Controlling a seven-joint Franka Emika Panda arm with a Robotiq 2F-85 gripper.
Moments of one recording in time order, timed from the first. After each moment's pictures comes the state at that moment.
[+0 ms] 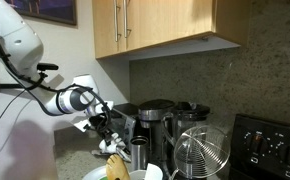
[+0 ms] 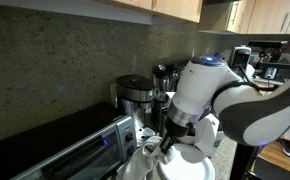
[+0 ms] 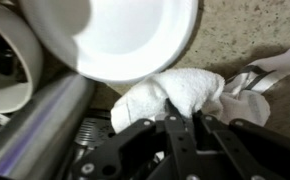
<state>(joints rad) 0.67 -0.10 -0.33 -2.56 -0.40 2.69 0.52</state>
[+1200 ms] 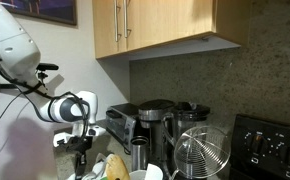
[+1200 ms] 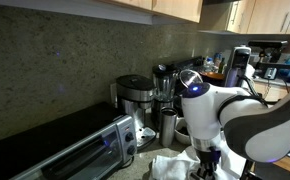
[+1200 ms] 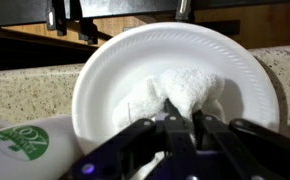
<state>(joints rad) 0.20 -0.08 0.15 -2.66 -0.19 2.28 0.54</state>
